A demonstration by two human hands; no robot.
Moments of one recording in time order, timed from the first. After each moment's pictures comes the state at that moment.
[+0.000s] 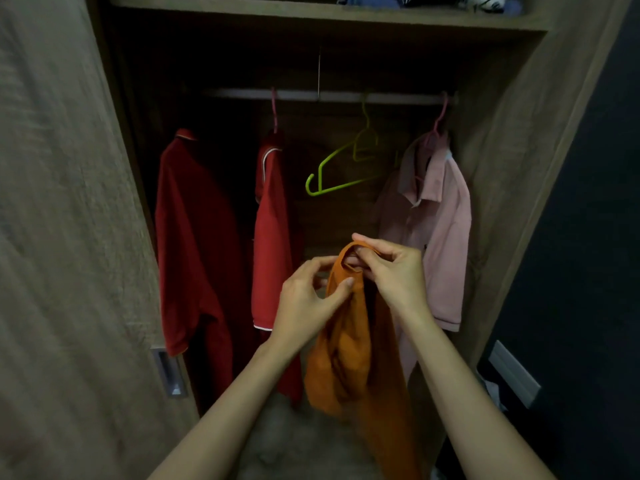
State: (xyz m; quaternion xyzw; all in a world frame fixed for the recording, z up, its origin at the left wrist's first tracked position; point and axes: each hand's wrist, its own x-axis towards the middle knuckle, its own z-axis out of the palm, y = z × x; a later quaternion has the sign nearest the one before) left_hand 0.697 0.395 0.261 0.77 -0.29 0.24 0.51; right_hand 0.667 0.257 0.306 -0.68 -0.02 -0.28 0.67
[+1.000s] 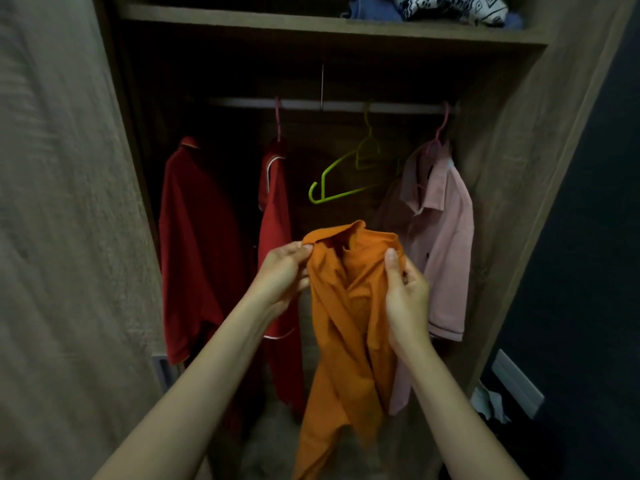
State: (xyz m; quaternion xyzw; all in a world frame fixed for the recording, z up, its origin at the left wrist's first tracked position) left_hand 0.732 0.414 0.311 0.61 -0.14 -0.08 0.77; right_hand 0.662 0.260 0.287 -0.65 0.05 -0.36 0.67
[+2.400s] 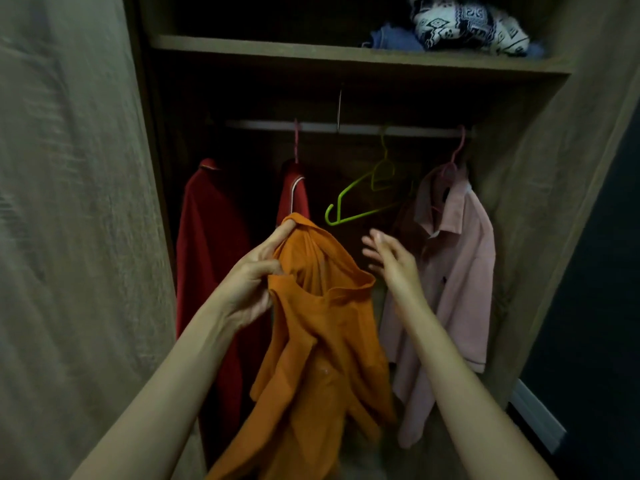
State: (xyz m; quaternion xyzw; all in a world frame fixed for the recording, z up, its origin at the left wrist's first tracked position) left_hand 0.712 0.471 0.364 0.49 -0.24 -0.18 0.82; right_hand 0.746 0.252 0.322 -0.69 -0.01 -0.27 0.67
